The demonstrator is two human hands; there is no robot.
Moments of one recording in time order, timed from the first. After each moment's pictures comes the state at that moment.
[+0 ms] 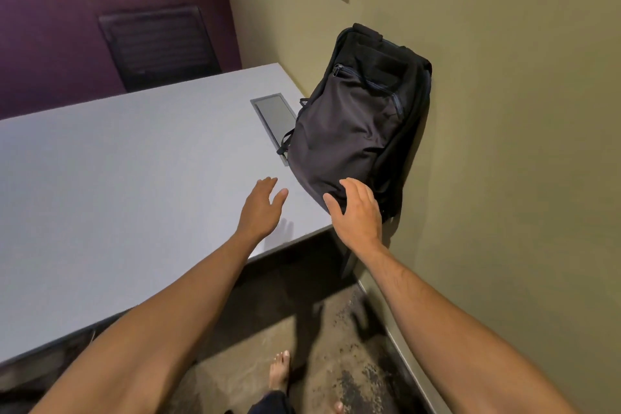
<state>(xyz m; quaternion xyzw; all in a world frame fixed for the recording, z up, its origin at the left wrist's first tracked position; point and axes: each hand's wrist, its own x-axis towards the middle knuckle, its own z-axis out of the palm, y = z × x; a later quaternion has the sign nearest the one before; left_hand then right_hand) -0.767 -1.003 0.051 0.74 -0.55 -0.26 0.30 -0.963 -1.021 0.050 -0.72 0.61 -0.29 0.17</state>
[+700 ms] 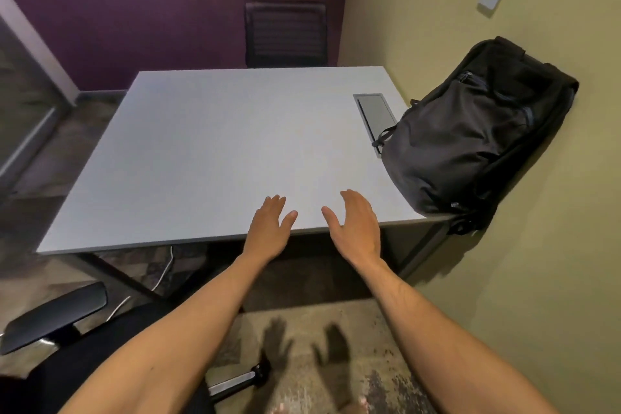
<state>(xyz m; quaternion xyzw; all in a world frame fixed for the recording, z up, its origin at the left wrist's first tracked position) -0.642 -0.801 0.029 0.80 -0.45 -0.24 0.30 -0.807 -0.878 0.051 -0.80 0.52 -0.19 0.23</state>
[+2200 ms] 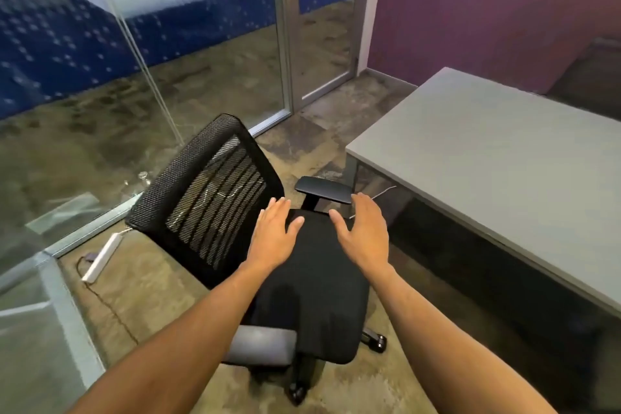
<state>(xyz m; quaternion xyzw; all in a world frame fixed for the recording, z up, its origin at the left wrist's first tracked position) -0.560 -0.268 0.032 0.93 -0.12 0.00 0.34 -0.613 -0.453 0.045 -0.94 0.13 -0.15 0.28</state>
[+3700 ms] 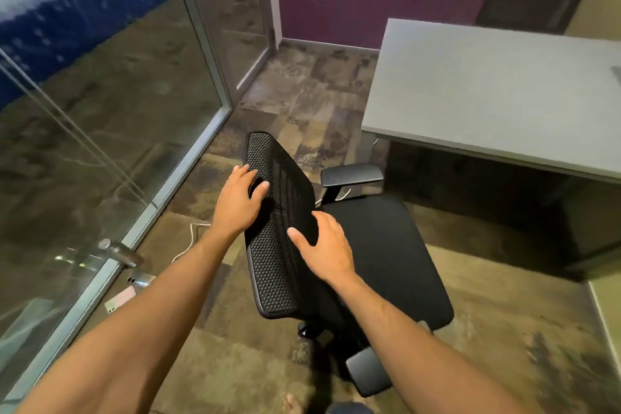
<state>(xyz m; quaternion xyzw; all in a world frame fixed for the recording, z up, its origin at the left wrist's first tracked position) -0.259 -0.025 0.048 0.90 -0.30 -0.06 0.30 -0.440 -0.127 0.024 -0.86 0.32 -0.06 0.39</state>
